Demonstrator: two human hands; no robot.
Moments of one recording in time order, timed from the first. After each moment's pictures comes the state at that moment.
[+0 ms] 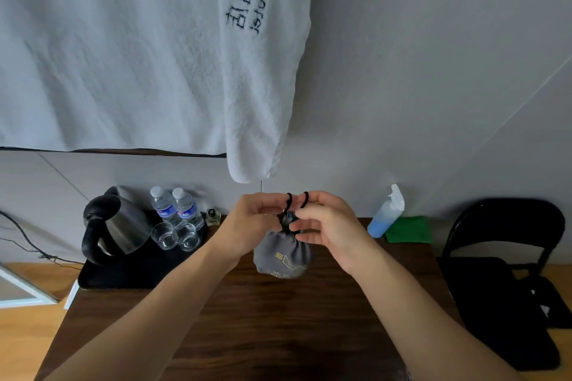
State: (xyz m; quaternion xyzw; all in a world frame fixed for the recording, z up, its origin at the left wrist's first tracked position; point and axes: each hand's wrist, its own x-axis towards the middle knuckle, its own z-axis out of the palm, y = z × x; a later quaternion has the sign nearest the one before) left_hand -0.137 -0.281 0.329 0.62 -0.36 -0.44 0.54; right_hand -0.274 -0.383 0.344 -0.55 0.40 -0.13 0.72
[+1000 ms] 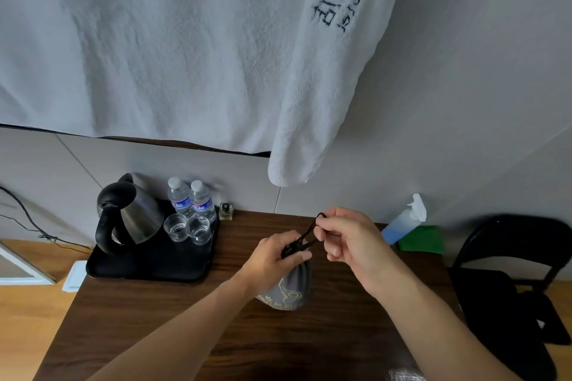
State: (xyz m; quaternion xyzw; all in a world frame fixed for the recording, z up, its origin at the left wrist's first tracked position) left_hand -0.107 -0.263 0.206 0.66 -0.51 -0.34 0.43; right_hand -0.239 -0.357 0.347 -0.57 0.42 -0.09 0.70
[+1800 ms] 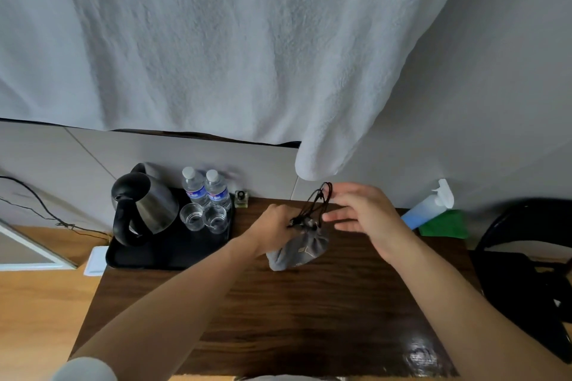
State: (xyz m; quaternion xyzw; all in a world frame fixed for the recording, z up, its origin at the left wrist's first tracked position) left_hand -0.029 -0.289 0.178 0.72 -0.56 -0.29 0.27; right_hand -0.191 -0.381 0.317 -0.63 0.47 -0.07 0.62
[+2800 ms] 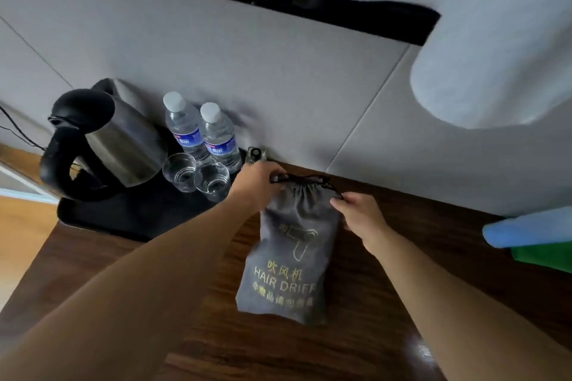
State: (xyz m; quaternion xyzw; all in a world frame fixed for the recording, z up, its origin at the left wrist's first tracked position) left_hand 0.064 -0.325 -0.027 0.86 -0.32 -0.28 0.26; right_hand -0.119 -0.479 -0.060 -0.69 0.50 0.02 0.52
